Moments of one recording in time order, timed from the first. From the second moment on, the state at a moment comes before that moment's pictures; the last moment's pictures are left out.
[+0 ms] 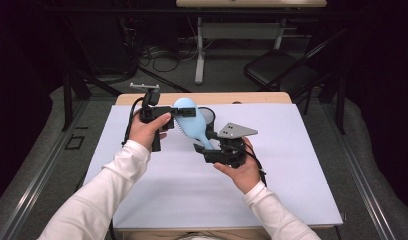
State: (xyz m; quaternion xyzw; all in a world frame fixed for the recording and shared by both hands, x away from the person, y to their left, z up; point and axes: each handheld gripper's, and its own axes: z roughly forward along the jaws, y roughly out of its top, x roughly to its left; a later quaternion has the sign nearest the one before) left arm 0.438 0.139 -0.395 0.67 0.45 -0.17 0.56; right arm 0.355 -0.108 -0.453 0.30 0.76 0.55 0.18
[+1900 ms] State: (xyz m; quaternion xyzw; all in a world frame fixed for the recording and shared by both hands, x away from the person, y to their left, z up) left arm 0.438 0.140 -0.394 0.67 0.45 -0.17 0.56; right arm 0.355 -0.101 -0.449 0.31 0.77 0.52 0.22
